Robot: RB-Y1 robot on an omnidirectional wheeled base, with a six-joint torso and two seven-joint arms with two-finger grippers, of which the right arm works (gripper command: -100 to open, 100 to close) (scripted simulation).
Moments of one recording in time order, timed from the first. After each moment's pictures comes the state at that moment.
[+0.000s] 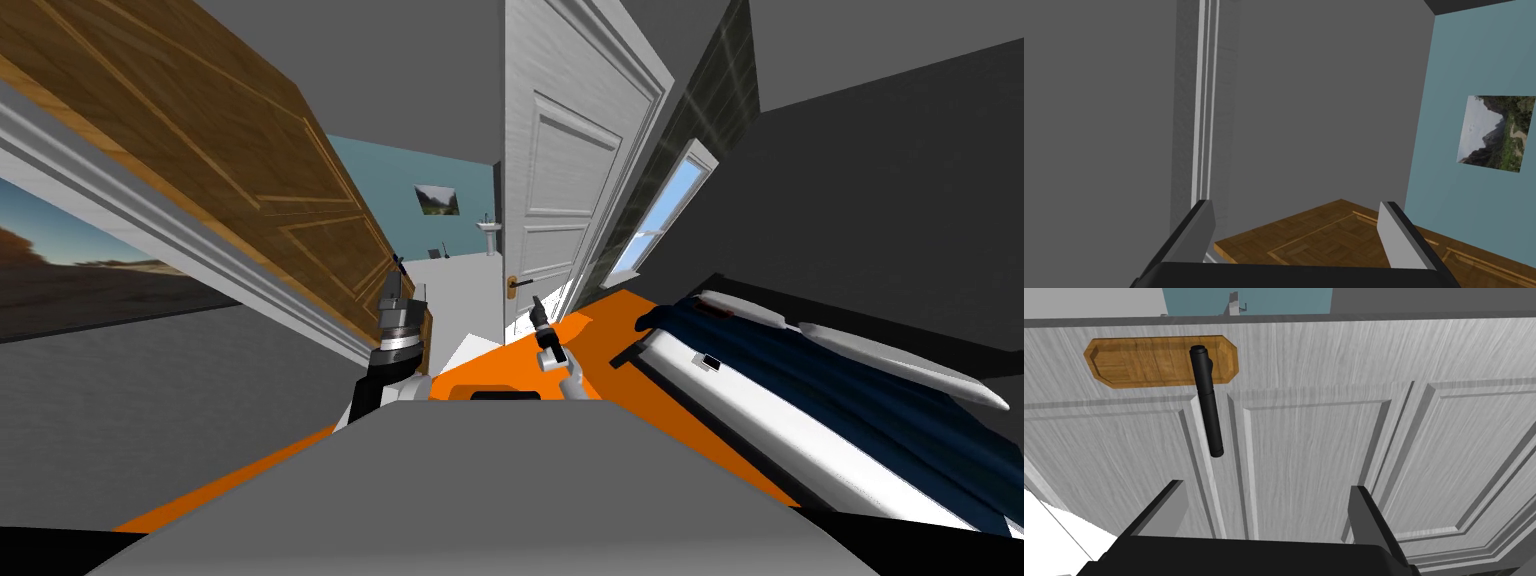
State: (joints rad) arm -0.01 -0.06 0.19 -1.40 0.00 -0.34 -0.10
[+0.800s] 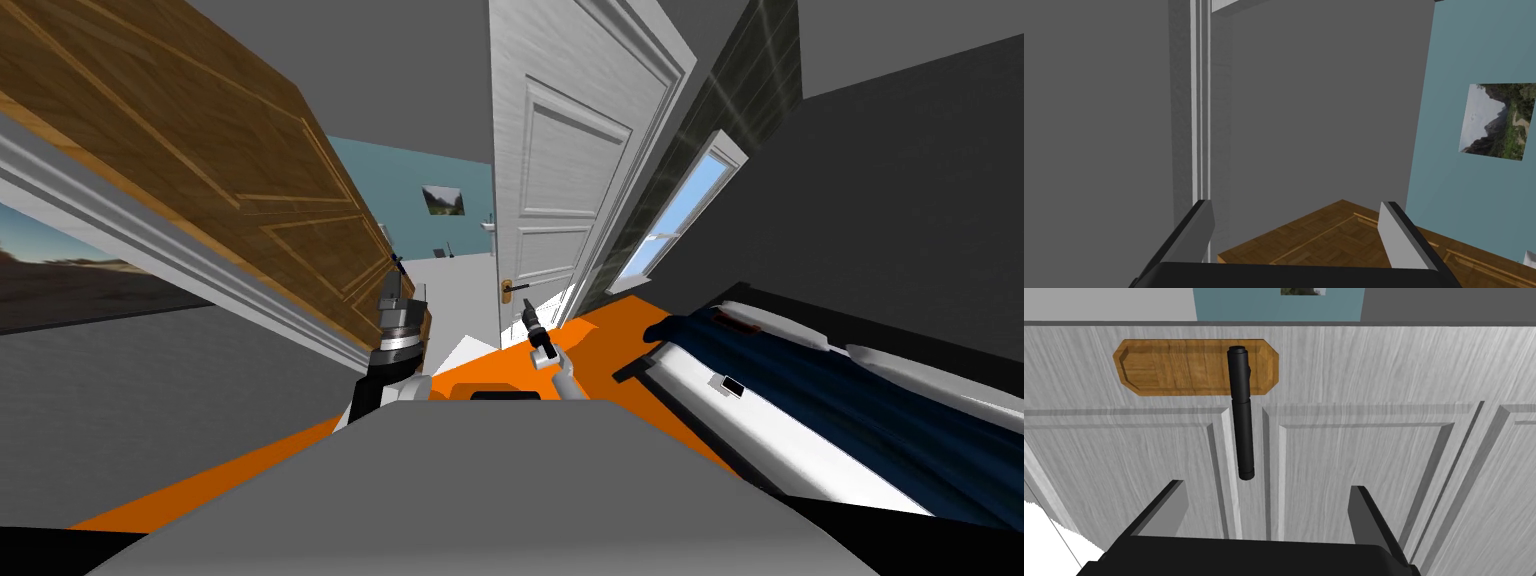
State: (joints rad) arm -0.11 -0.04 0.24 -1.24 0.03 -0.33 -0.10
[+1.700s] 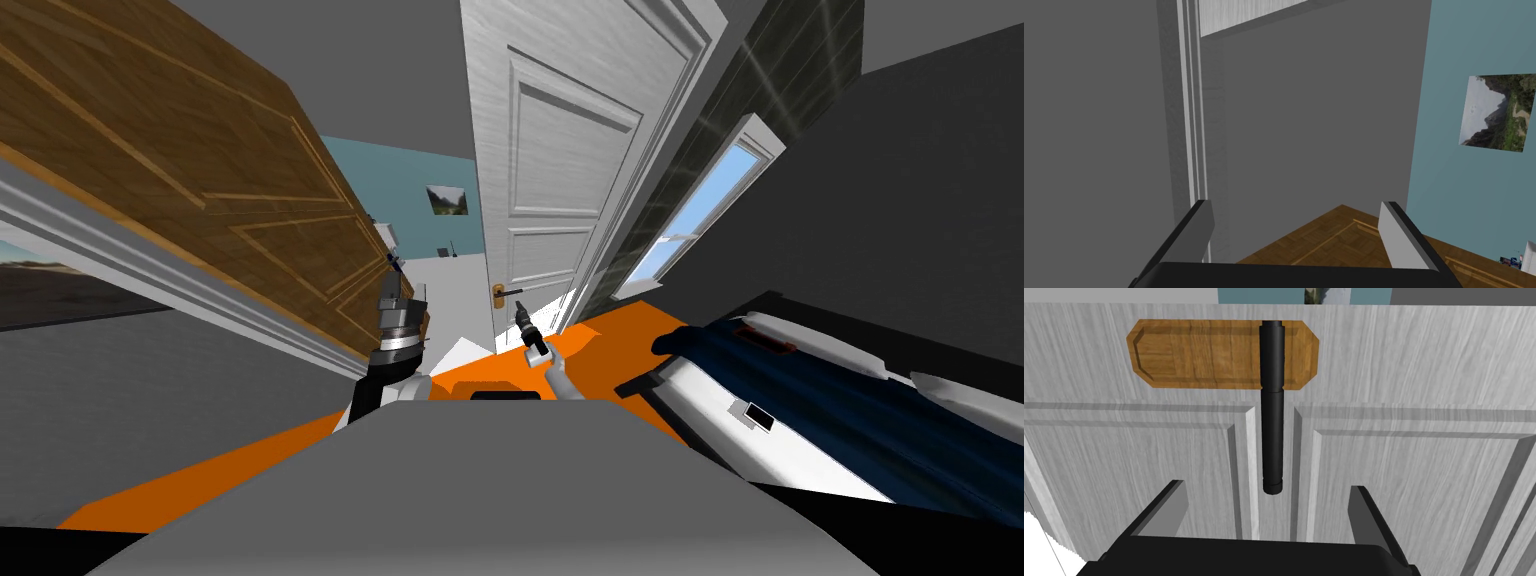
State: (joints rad) arm -0.19 -0.01 0.27 -1.10 0.04 -0.31 -0.11
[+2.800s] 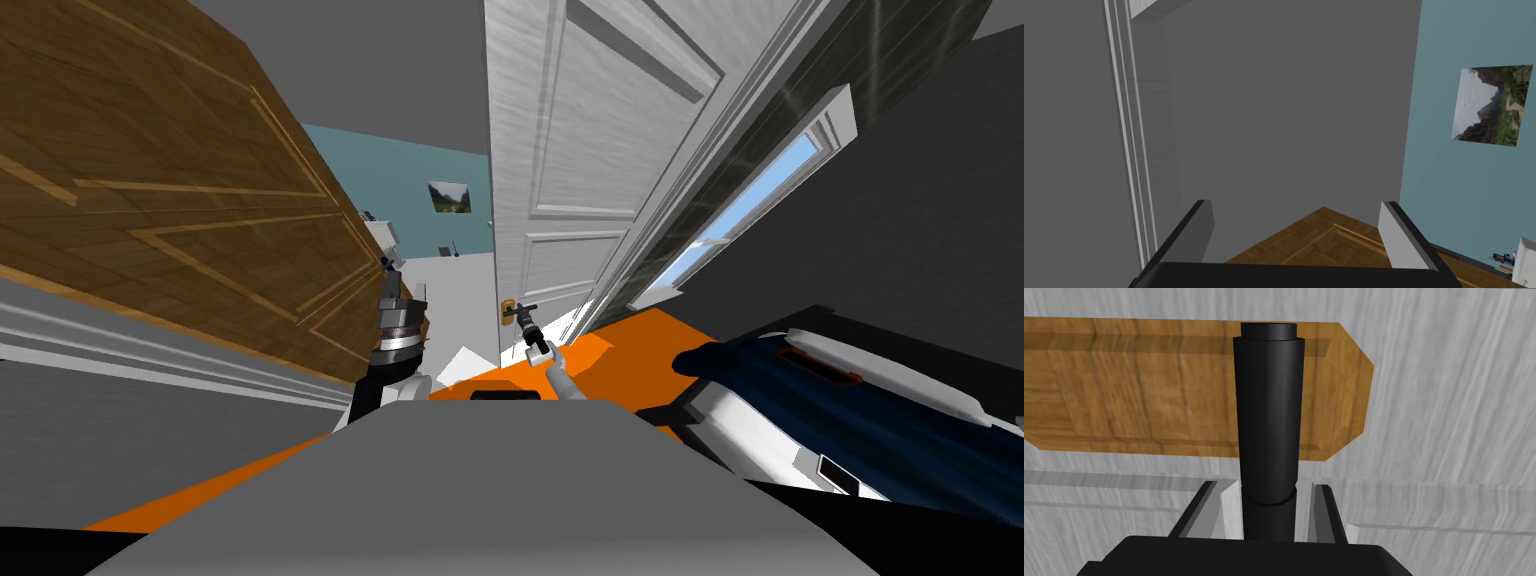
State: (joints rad) arm -0.21 -0.01 0.25 -1.07 0.04 -0.32 -0.10
